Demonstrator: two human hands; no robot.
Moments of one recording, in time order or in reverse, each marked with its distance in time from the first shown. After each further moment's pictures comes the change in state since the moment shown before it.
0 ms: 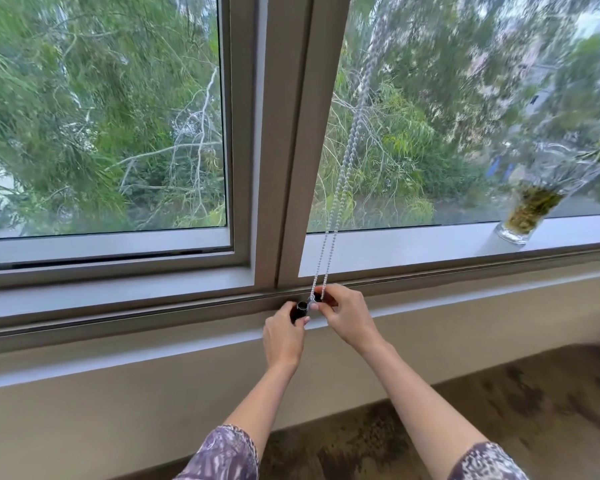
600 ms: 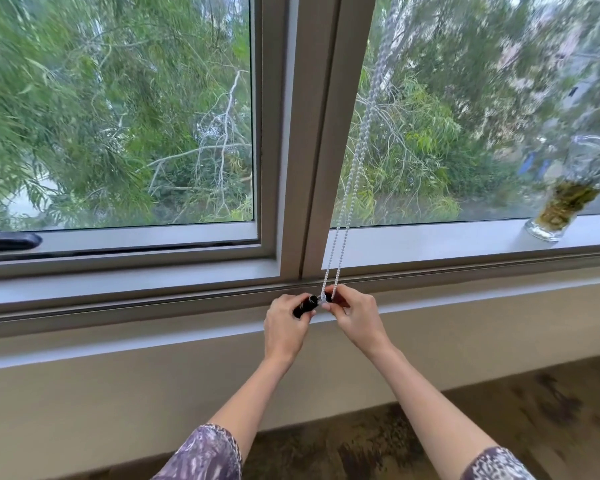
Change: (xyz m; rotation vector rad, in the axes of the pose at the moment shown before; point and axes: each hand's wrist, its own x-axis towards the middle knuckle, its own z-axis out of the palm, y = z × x) left_hand -0.006 -0.011 -0.053 0.017 -0.002 0.228; right_hand -0.019 -0.012 0.023 0.128 0.069 -0.077
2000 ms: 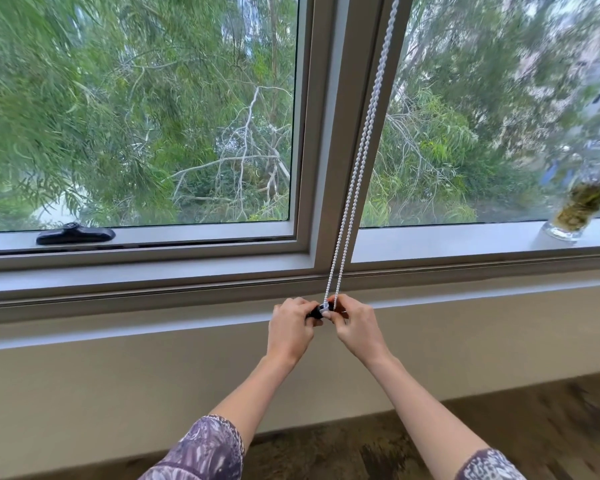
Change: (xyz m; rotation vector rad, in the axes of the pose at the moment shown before) left_hand -0.039 -0.013 -0.074 0.318 -0.078 0.169; right_hand -0.046 -0.064 0.041 -0.012 -0.013 -0.010
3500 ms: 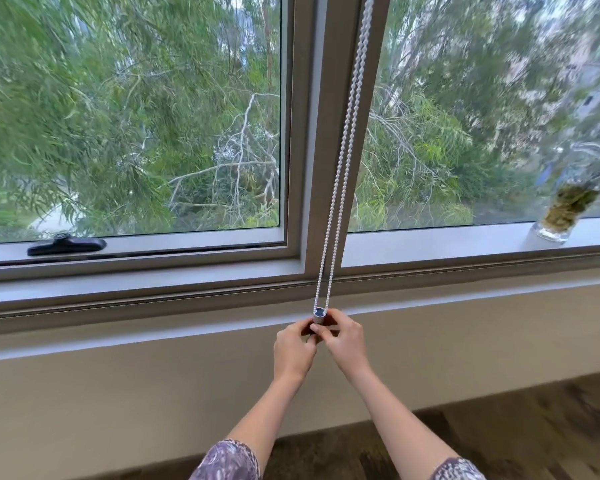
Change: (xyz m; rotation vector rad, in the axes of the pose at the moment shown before) left_hand -0.024 0.021 0.026 -0.379 -0.006 -0.326; right_hand -0.016 0.004 0.017 0.248 0.075 0.230
